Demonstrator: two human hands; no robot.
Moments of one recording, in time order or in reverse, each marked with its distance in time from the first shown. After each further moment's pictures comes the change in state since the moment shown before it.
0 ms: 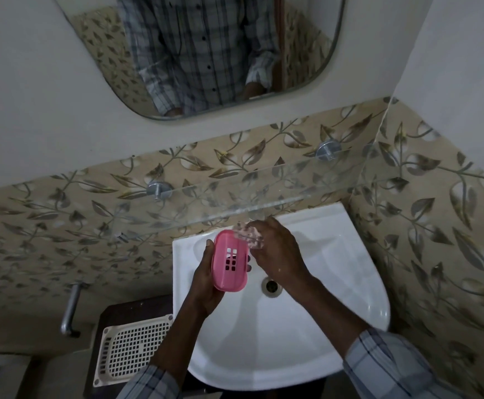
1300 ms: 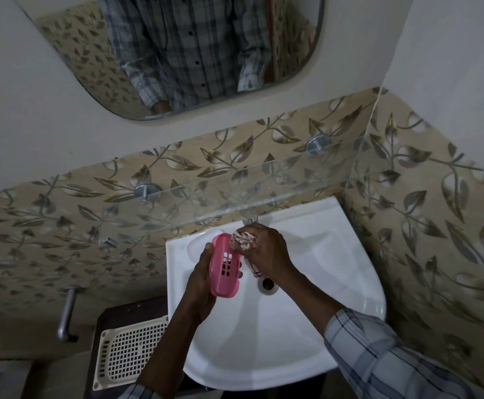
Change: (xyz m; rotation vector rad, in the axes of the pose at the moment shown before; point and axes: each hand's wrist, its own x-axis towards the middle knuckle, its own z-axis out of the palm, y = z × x) left_hand -0.013 0.002 0.014 0.183 0.116 -0.014; right_hand 0.011 0.033 0.030 0.275 -0.009 0.112
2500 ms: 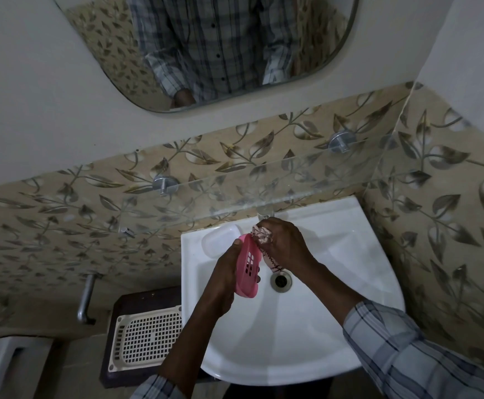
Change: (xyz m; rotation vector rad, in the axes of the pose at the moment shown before) left_hand -0.004 0.006 0.023 0.144 0.094 -0.087; right_hand 0.015 0.019 -0.001 -0.092 -0.075 -0.181
